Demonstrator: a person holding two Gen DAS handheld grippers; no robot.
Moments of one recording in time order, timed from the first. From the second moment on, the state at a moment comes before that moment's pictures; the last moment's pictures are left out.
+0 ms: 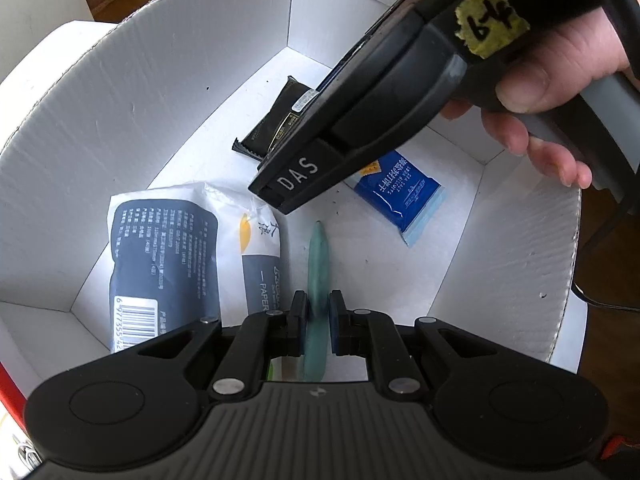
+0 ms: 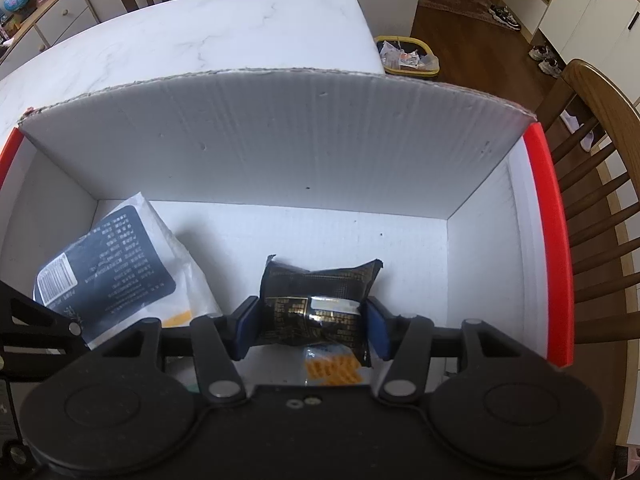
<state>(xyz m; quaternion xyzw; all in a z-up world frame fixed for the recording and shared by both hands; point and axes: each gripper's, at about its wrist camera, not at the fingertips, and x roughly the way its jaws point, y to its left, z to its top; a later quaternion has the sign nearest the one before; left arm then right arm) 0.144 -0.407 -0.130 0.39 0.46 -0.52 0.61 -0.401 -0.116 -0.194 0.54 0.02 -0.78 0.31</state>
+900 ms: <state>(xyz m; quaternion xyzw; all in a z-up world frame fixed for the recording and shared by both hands) 0.139 -0.373 -0.080 0.36 0.41 -0.53 0.65 -0.372 -0.078 -0.142 0.49 -0.03 -0.81 0.31</state>
